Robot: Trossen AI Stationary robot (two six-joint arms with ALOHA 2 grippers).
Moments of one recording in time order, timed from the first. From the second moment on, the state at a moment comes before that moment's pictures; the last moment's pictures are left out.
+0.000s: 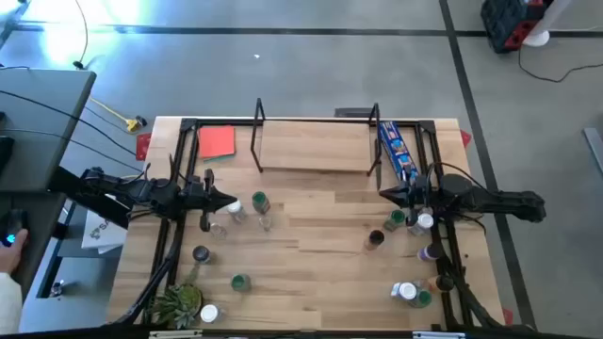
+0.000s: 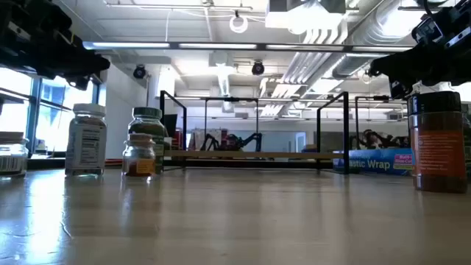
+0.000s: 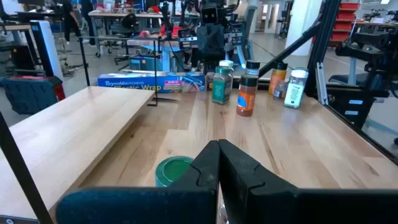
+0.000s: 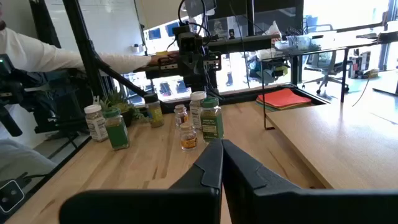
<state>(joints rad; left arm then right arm) -0.26 0.05 0.06 -0.09 -0.32 -0.06 -0.04 0.01 0.01 0.00 0.00 0.12</state>
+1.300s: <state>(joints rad) -0.26 0.05 0.06 -0.07 -0.40 -0.06 -0.04 0.01 0.01 0.00 0.00 0.12</state>
